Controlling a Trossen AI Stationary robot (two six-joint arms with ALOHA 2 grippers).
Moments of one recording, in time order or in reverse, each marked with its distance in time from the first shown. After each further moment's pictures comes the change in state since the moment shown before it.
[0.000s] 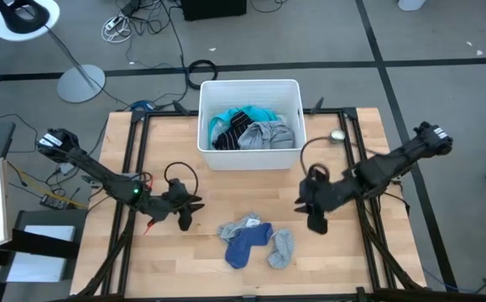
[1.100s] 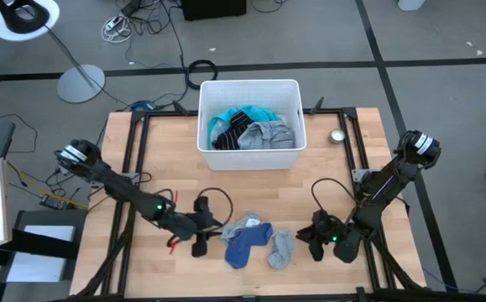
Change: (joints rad) left arm -0.021 0.396 0.354 -0.004 0.229 0.366; right arm 0.449 0.214 -0.662 0.907 0.501 0.754
